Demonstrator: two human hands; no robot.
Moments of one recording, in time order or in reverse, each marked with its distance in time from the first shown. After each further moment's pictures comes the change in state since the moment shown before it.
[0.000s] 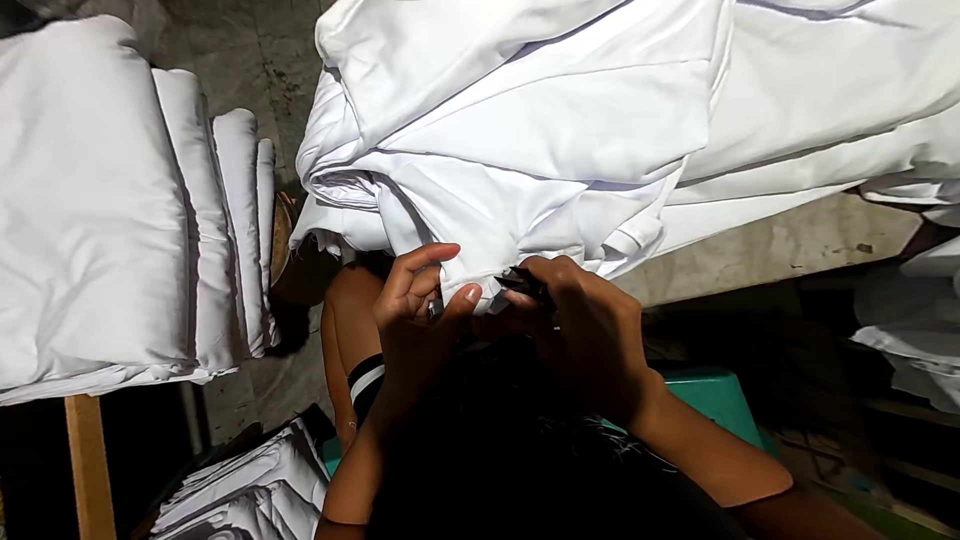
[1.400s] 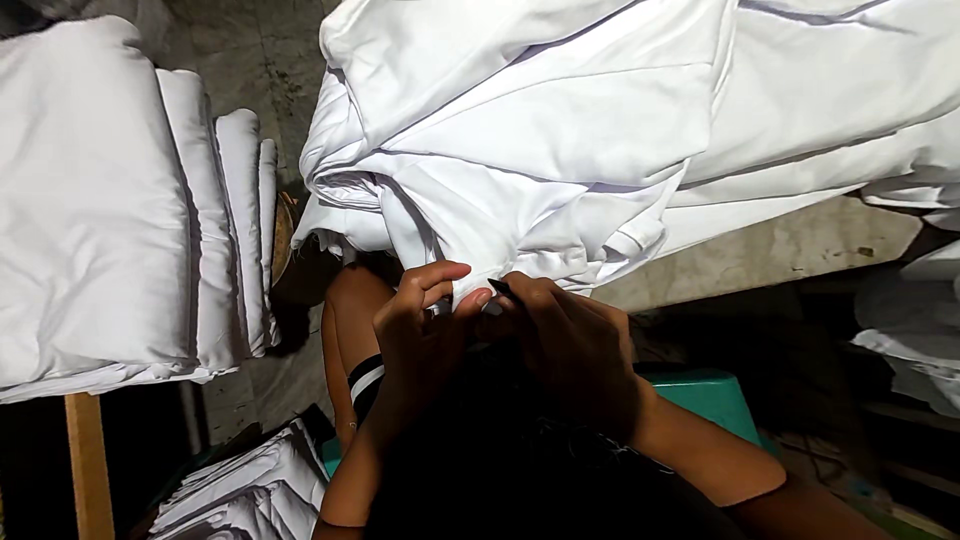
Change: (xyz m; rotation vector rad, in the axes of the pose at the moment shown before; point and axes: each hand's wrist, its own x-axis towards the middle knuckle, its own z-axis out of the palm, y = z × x) left_hand -0.001 0.003 0.000 0.382 0.023 0.259; right_hand -0.001 -0.013 0.005 -0.068 0.019 -0.079
